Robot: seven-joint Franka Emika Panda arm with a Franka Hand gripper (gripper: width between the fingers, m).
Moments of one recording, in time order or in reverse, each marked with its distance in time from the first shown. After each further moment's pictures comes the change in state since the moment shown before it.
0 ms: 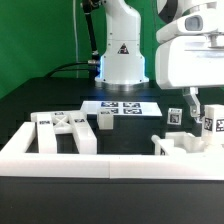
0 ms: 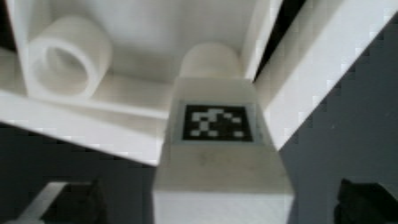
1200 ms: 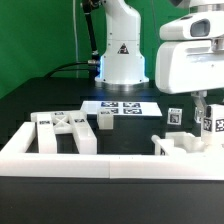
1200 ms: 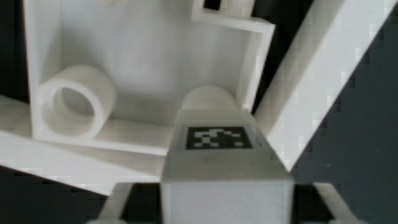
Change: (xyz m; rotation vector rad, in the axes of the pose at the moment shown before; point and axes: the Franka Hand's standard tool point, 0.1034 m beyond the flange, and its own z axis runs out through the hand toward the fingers) arm -0.002 0.006 0.000 0.046 -0.191 0.034
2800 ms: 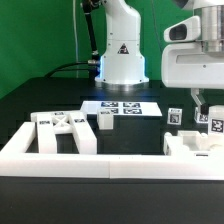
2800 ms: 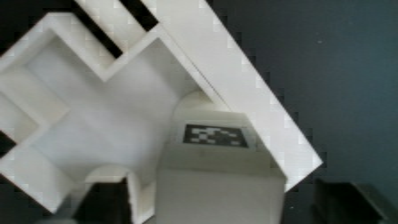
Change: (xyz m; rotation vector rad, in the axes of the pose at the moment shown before) arm 0.006 -0.013 0.001 0.041 0.003 0.969
